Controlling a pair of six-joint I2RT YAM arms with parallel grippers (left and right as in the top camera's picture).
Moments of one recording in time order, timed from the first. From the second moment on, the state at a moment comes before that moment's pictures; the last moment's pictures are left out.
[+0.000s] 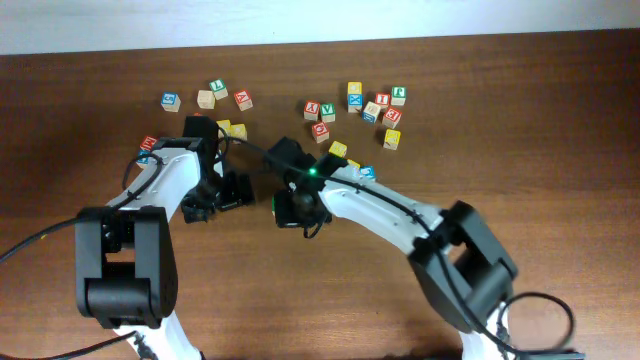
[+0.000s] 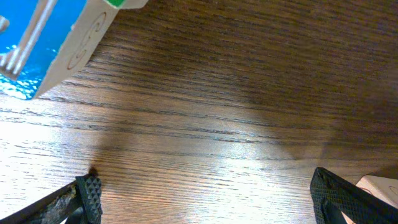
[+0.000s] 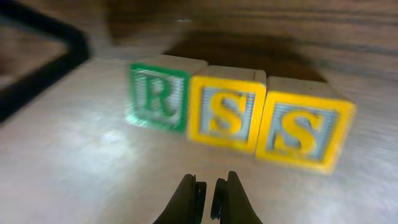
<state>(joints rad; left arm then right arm) -0.07 1.95 1.26 -0.86 0.09 -0.30 0.74 2.05 1.52 -0.78 -0.19 0.71</state>
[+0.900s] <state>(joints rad) -0.05 1.95 1.26 -0.82 0.23 -0.30 0.53 1.93 1.38 -0.82 -0.21 0.59</state>
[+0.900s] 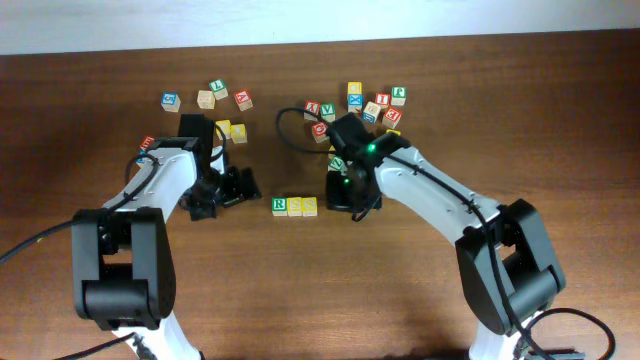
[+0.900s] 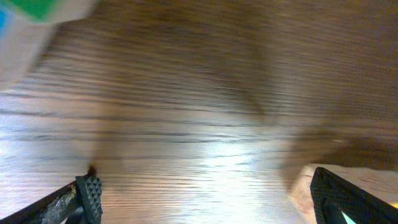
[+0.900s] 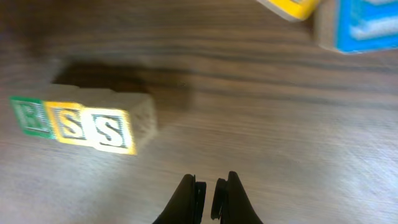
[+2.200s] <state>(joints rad) -0.13 1.96 1.25 -0.86 0.21 -0.32 0.65 2.00 1.37 -0.74 -0.21 0.65</state>
